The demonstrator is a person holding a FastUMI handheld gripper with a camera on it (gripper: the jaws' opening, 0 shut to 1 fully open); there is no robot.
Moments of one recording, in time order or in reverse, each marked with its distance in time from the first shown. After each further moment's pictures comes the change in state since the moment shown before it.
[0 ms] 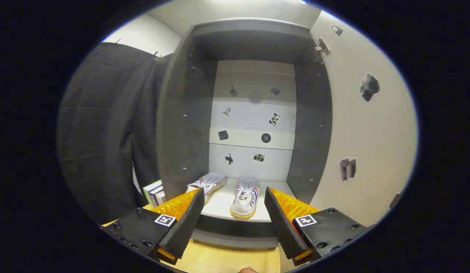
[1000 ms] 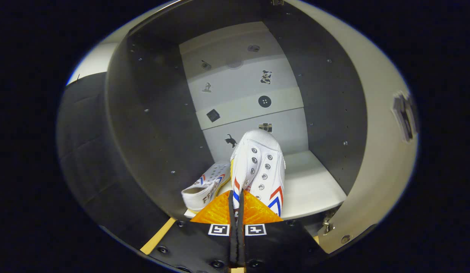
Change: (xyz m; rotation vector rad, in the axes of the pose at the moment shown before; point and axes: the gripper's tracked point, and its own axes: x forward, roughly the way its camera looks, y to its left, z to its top) arm 0.163 -0.030 -0.041 0.288 0.199 0.032
